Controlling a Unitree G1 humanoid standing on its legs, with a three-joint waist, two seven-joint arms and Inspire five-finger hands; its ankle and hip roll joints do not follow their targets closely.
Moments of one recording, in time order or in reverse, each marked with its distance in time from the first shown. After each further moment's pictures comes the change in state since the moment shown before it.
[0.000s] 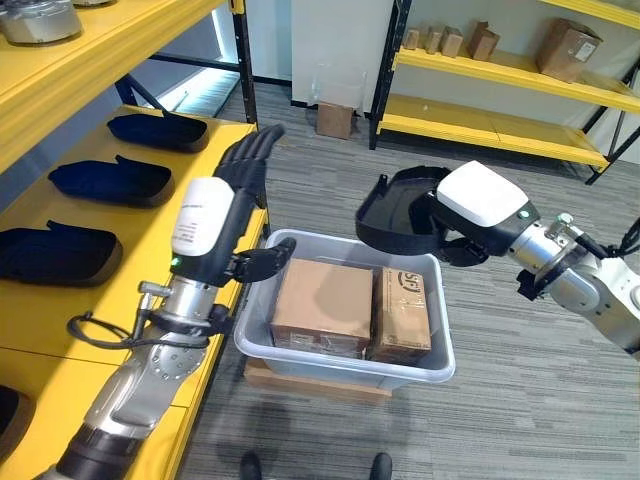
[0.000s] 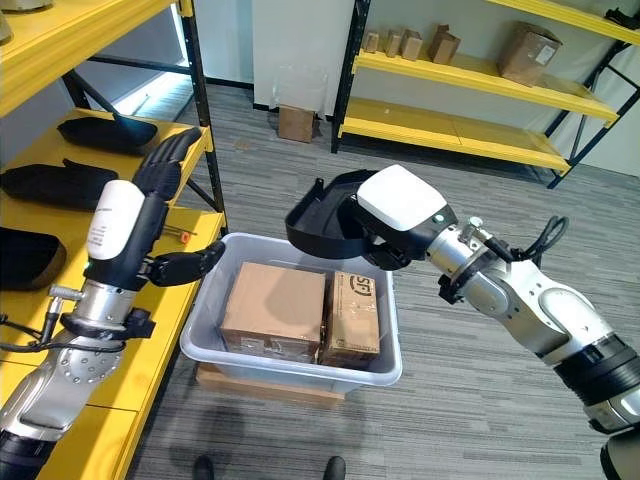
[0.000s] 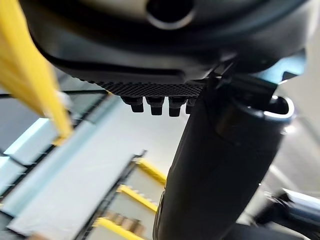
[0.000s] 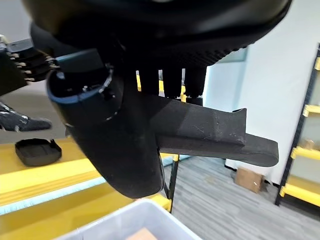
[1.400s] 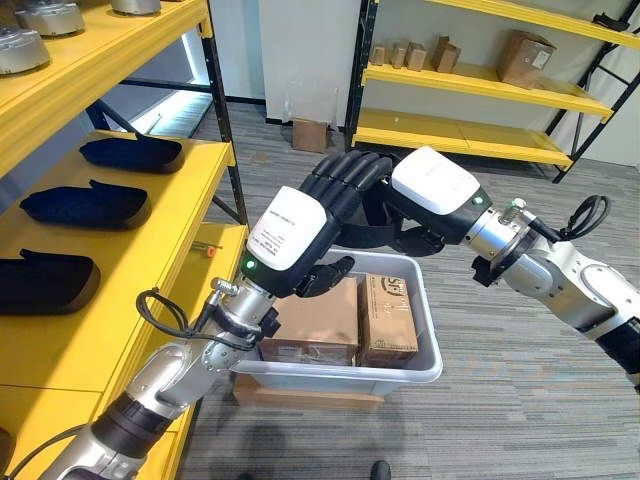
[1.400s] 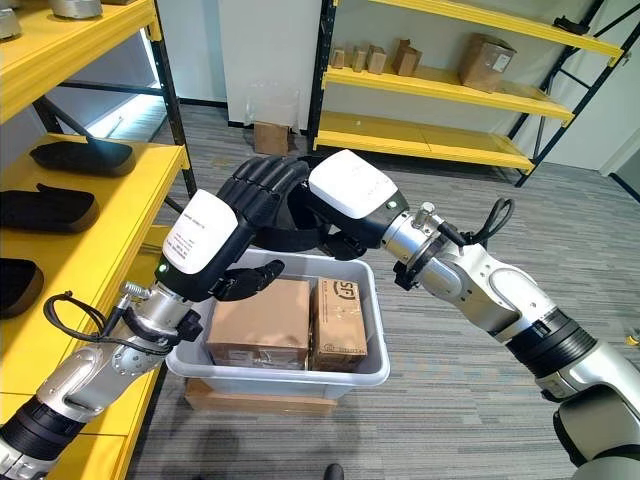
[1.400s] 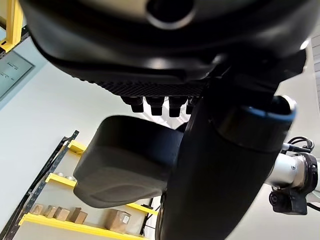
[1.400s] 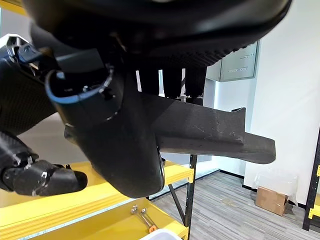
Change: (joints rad) left arm -0.155 0.009 -0.248 0.025 0.124 -0.018 0.016; right arm -0.156 0.144 0.125 0.033 0.021 0.004 -0.006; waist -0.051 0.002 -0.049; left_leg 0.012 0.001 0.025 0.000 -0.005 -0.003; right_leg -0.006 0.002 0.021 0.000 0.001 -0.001
